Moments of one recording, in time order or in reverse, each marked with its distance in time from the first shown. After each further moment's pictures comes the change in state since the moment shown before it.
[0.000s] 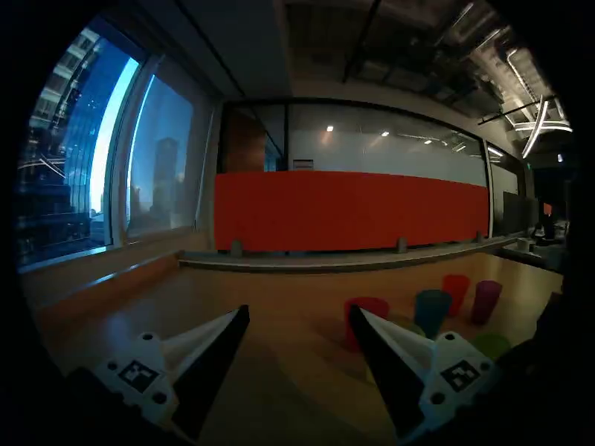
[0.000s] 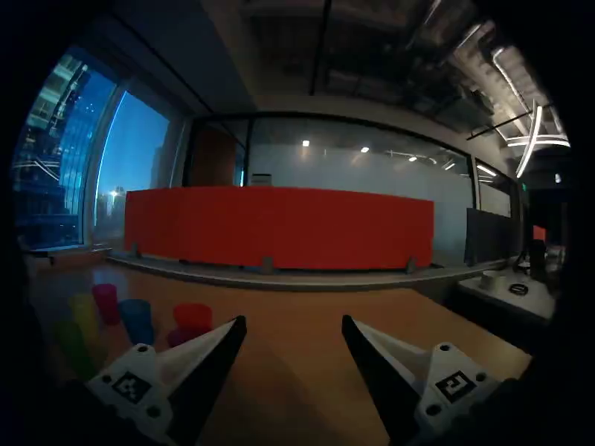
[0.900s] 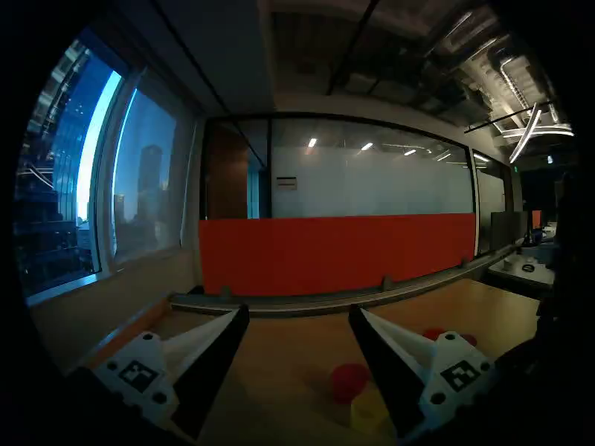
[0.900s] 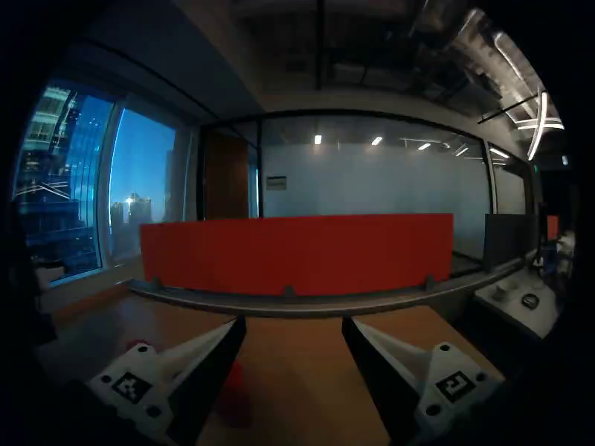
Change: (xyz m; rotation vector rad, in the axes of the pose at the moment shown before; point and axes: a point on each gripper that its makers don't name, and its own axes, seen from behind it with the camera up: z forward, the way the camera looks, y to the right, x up) left arm 0.150 0.006 0.015 -0.078 0.048 0.013; right arm 0.132 -0.013 0.011 0.090 -0.044 0.073
